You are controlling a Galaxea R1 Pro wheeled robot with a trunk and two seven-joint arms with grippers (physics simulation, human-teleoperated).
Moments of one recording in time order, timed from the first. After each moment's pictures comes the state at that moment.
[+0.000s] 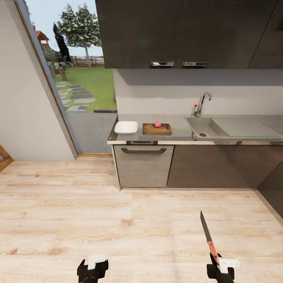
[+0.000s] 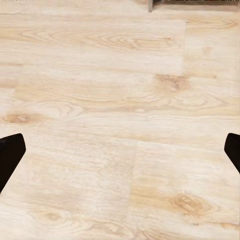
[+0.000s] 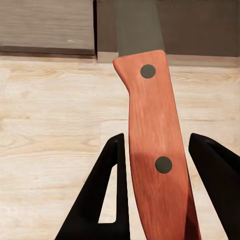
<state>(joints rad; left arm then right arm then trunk) -0.28 0.06 -0.70 -0.61 0.58 -0.25 0.53 -0.43 -0.15 0.35 -0.02 -0.44 -0.79 0.07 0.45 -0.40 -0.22</state>
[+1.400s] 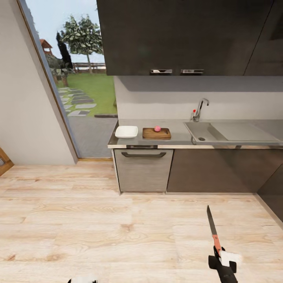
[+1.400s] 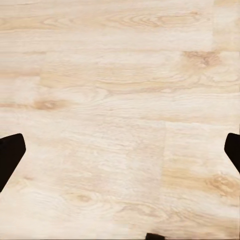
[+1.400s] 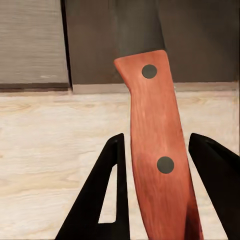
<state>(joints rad) -0.28 0.05 -0.70 -0.33 0.58 -0.38 0.46 -0.43 -0.16 0.35 -0.10 -0.44 -0.79 -0.06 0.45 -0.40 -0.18</state>
